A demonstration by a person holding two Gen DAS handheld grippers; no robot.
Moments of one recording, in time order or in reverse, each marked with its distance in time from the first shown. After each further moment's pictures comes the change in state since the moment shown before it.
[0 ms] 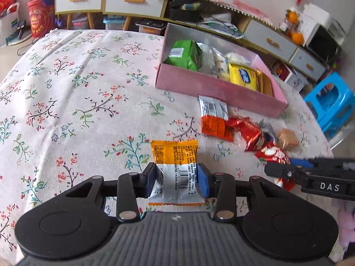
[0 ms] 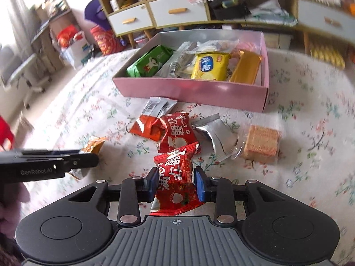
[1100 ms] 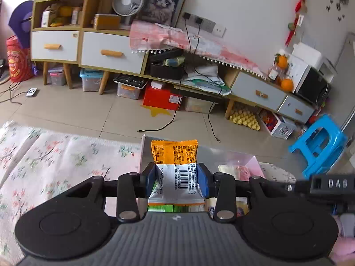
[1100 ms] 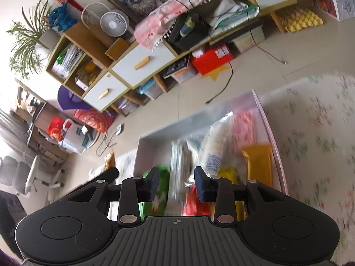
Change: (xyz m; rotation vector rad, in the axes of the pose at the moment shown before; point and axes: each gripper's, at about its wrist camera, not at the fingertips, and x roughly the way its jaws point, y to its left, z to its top) left arm 0.056 -0.015 0.163 0.059 -0.212 -0.094; right arm 0.031 -0.050 0.168 0.455 -0.149 0.098
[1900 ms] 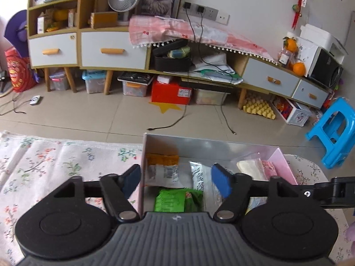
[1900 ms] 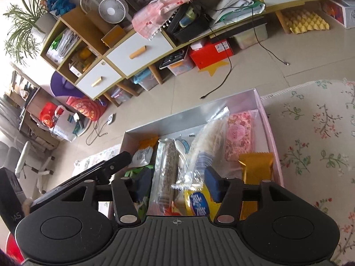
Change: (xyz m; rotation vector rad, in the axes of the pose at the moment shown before) left arm 0.022 -0.003 -0.004 0.064 0.025 0.090; right arm 0.019 -0.008 0.000 -0.068 0.058 -0.039
